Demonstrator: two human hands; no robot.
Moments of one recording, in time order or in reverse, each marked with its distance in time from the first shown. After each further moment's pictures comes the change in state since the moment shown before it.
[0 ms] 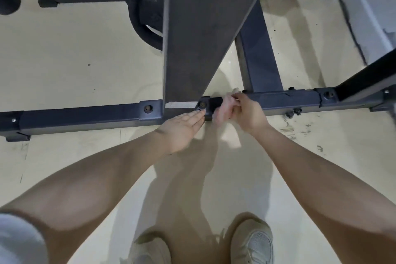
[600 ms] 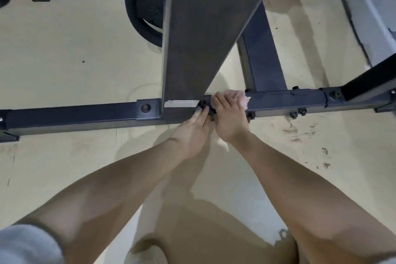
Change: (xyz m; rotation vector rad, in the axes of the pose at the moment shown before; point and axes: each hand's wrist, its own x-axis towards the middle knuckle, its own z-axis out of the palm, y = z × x) left_hand 0.020 0.028 0.015 0.066 0.079 -0.103; right_hand 0.009 -0.008 0.055 -0.466 -0.024 -0.259
